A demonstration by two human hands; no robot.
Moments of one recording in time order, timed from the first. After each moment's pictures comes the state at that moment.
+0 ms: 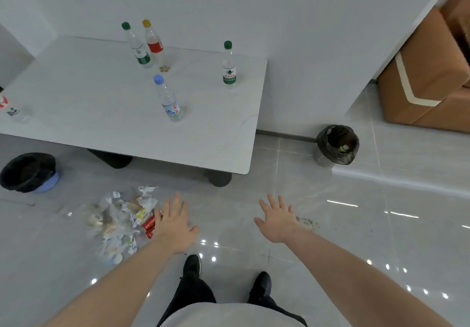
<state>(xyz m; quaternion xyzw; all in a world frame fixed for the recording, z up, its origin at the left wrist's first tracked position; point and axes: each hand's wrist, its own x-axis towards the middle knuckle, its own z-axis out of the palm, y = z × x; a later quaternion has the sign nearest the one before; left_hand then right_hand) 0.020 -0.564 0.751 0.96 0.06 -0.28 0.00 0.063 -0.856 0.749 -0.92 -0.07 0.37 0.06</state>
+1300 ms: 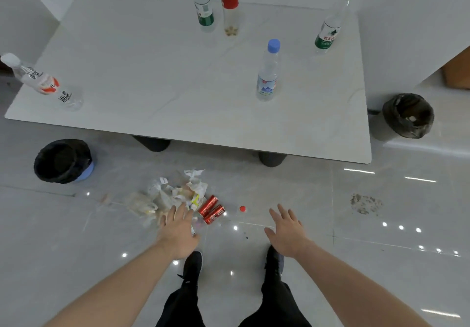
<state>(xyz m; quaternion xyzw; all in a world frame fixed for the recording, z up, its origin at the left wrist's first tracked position) 0.043 -0.170 0.671 0.92 0.03 -0.39 0.03 0.049 -0.478 0.655 -0.90 0.00 0.42 0.15</state>
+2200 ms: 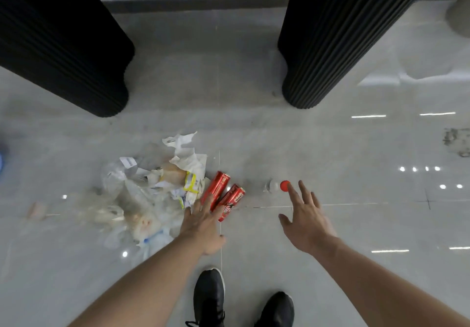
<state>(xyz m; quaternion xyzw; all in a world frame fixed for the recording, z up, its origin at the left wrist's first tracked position) 0.086 -0.104 0.151 0.89 -0.16 -0.43 -0.05 0.052 -0.356 0.193 -0.90 0.15 0.36 0.20</state>
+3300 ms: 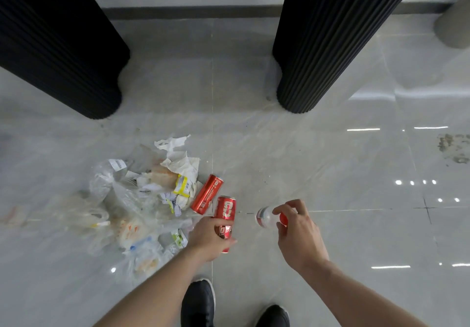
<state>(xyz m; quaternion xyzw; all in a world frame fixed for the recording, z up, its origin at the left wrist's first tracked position) 0.045 -0.122 0.100 0.84 0.08 -0.42 0.33 0.016 -0.346 0.179 -0.92 0.17 0.20 0.28</state>
